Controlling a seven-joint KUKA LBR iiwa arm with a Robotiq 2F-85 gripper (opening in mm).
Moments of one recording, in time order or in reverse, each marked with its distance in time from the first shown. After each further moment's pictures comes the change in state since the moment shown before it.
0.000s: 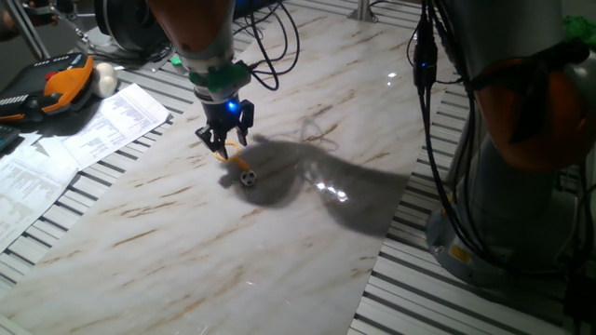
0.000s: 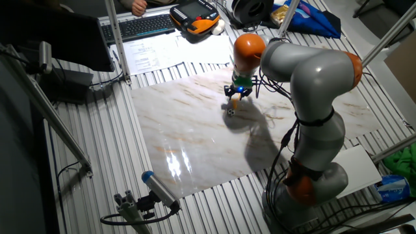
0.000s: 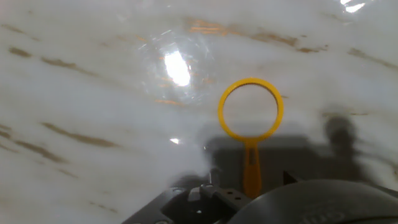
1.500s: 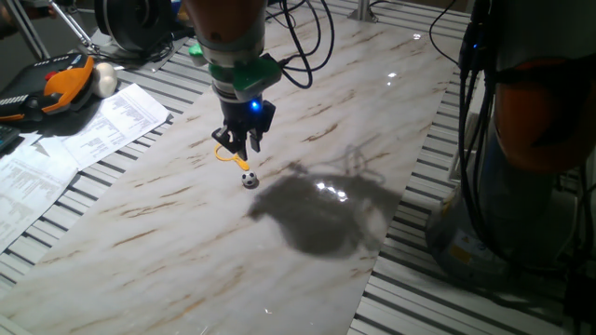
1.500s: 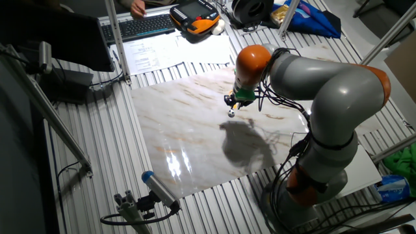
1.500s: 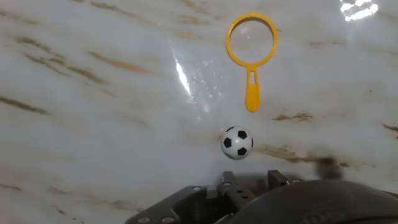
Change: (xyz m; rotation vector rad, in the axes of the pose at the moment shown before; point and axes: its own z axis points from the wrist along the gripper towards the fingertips) arm 0.084 0.009 -0.059 -0.021 -0.067 0.006
